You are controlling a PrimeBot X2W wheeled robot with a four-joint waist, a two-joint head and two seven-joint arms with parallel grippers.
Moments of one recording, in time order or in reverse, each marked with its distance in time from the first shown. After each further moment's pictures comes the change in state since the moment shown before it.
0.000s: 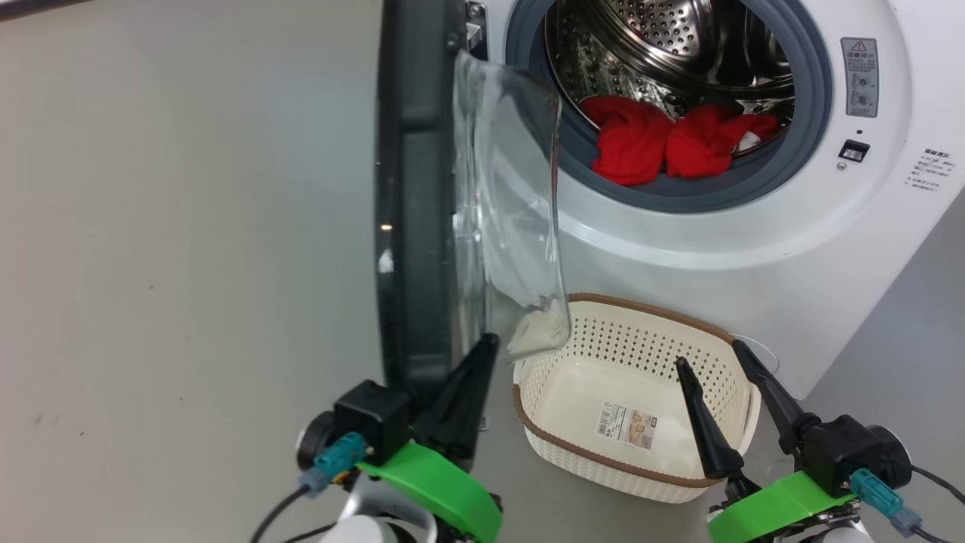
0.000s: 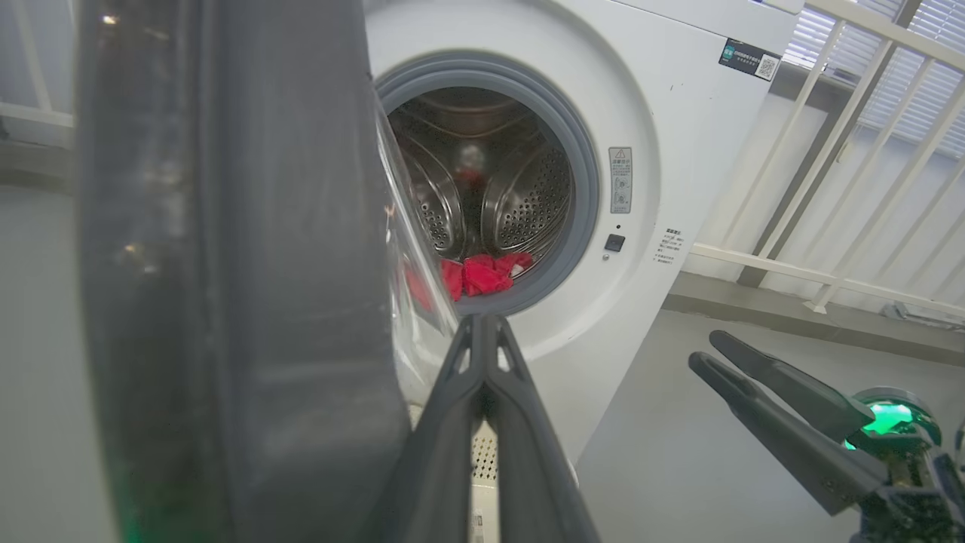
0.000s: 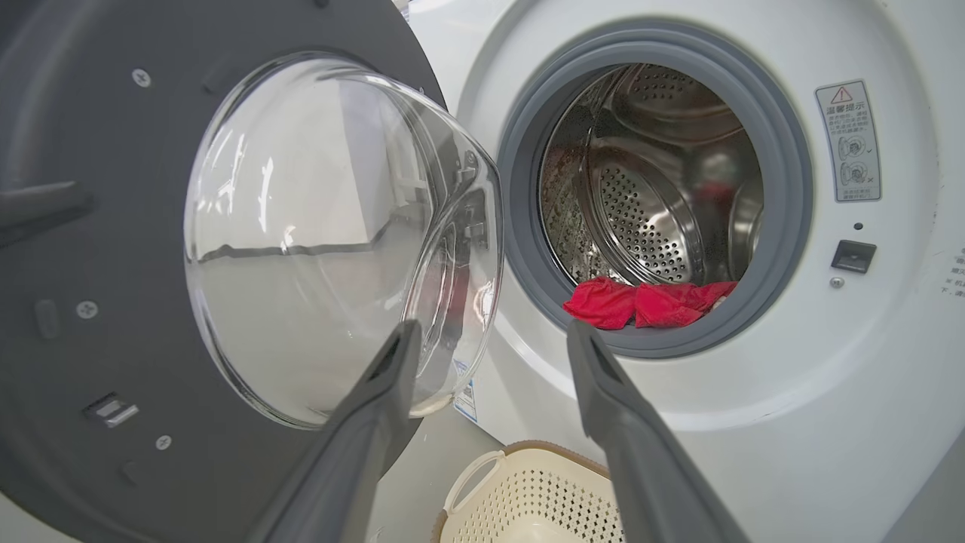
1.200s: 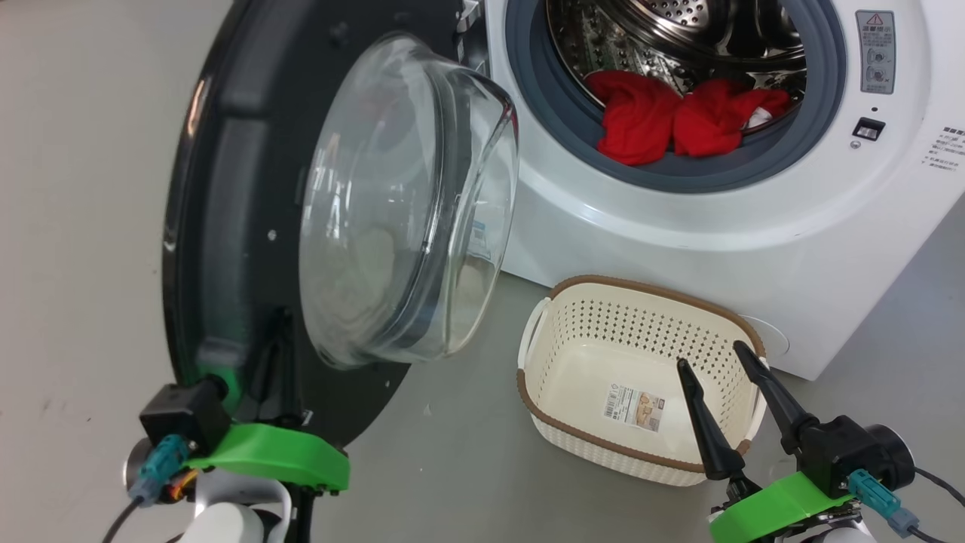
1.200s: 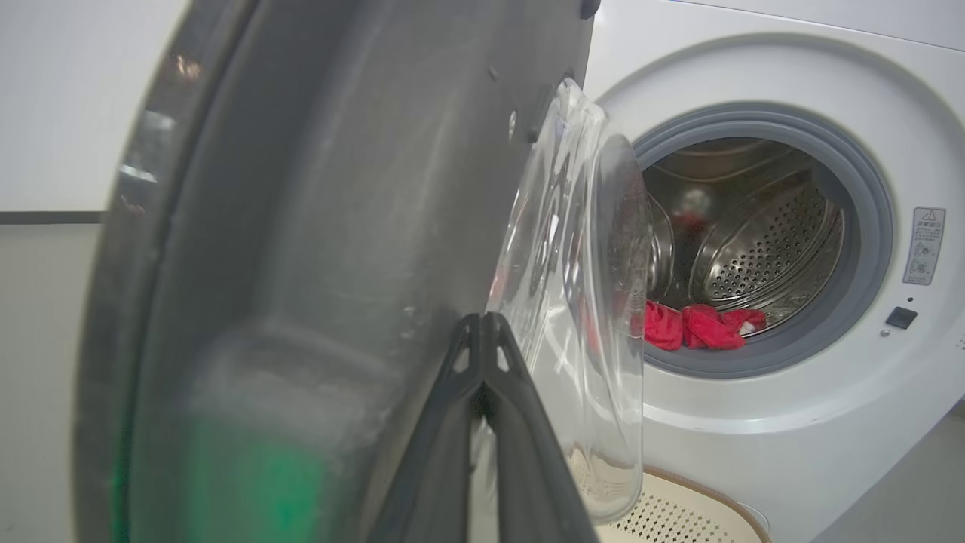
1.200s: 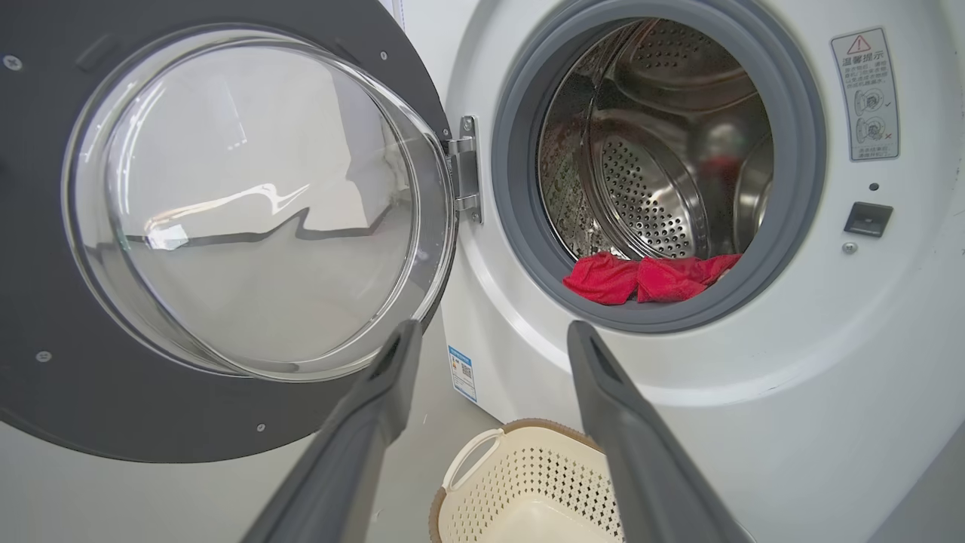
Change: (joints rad) left arm 0.056 0.125 0.252 0.021 -0.043 0.134 -0.105; right arm 0.000 0.000 -0.004 0.005 -0.023 0.000 0.000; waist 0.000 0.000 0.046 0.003
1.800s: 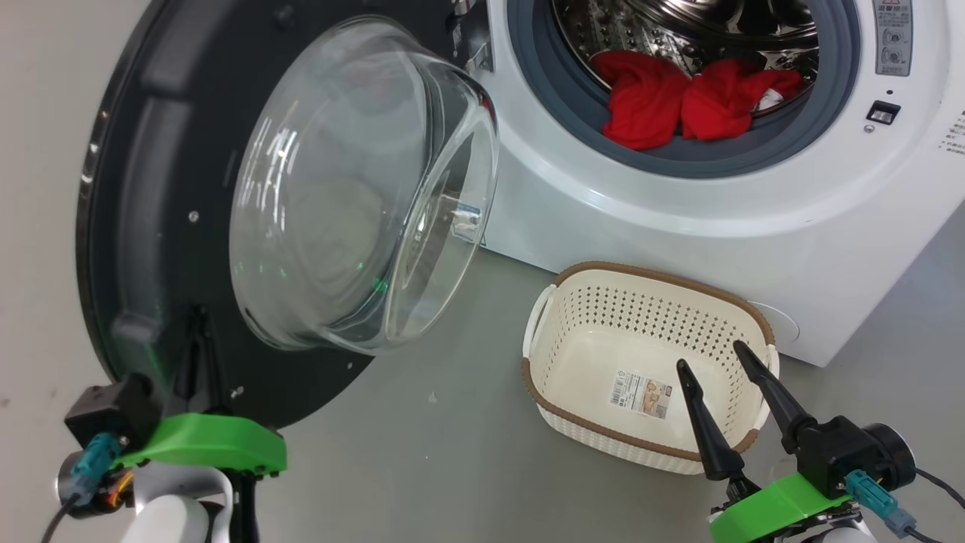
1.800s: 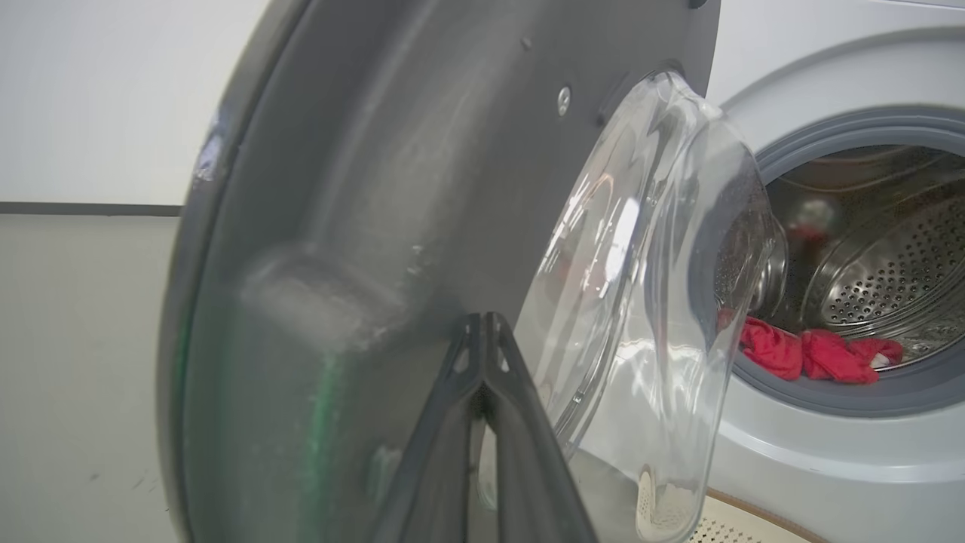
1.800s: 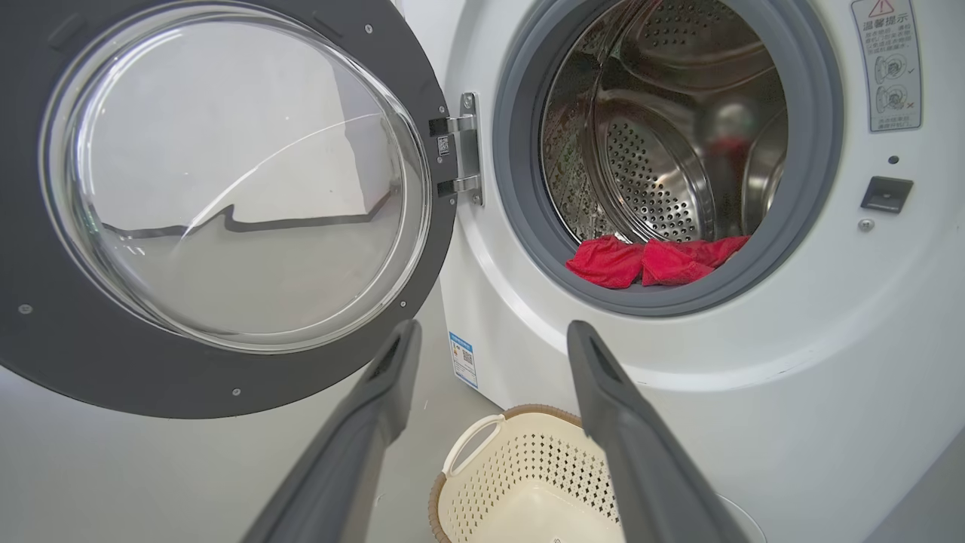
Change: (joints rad) left arm -0.002 0.012 0.131 0.070 0.000 0.022 -0.027; right arm 0.000 0.000 -0.002 0.000 -0.024 0.000 0.000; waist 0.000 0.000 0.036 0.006
